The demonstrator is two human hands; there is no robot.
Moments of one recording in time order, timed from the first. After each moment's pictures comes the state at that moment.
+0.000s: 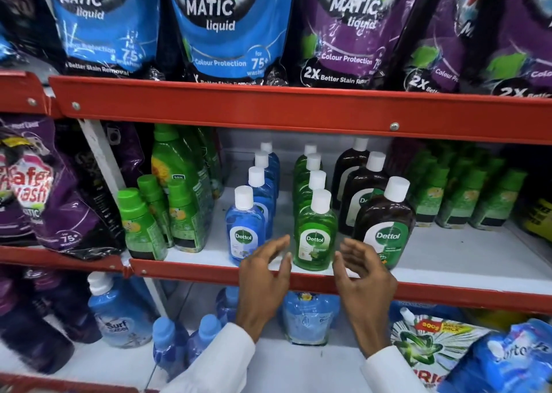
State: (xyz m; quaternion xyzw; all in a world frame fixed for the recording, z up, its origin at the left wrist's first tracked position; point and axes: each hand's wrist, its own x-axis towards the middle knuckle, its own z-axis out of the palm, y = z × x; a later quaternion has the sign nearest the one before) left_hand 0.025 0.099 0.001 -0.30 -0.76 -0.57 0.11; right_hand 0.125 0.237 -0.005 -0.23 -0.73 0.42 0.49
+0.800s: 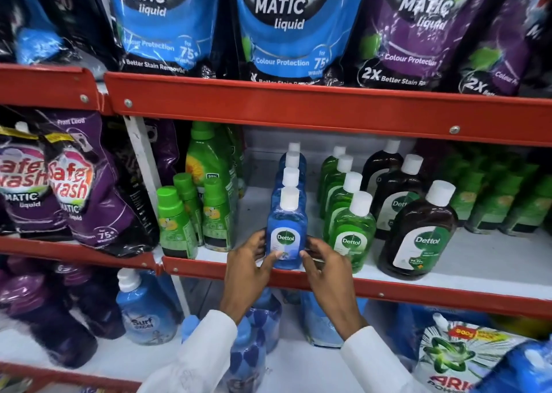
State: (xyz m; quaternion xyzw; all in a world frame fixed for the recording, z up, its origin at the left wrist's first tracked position) left_hand -0.043 0.036 -0.006 -0.30 -0.77 -0.56 0.07; right_hand 0.047 0.173 -0.005 -0.16 -0.82 0.43 0.33
